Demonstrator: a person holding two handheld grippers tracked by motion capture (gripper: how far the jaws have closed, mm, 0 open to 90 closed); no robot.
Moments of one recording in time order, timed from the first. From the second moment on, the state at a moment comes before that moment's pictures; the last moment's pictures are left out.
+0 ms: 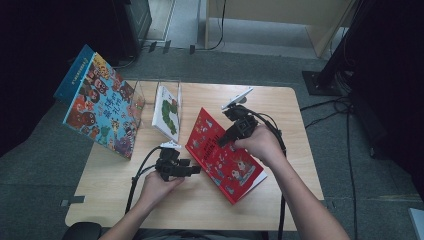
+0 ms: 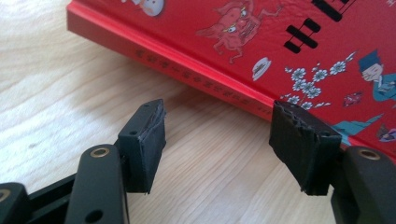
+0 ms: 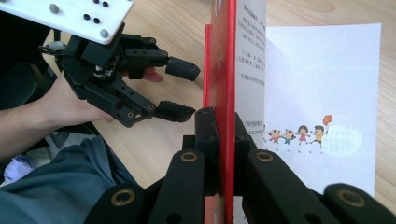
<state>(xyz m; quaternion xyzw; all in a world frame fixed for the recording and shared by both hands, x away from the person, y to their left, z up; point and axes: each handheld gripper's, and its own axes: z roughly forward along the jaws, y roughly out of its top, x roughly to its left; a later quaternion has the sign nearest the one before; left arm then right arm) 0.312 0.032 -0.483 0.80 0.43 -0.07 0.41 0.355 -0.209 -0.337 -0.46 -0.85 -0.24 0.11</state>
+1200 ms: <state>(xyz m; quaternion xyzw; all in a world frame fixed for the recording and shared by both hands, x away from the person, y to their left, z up) 0.334 0.017 -0.466 0.78 0.41 -0.13 0.45 0.353 -0.222 -0.322 -0.45 -0.83 -0.30 0.11</state>
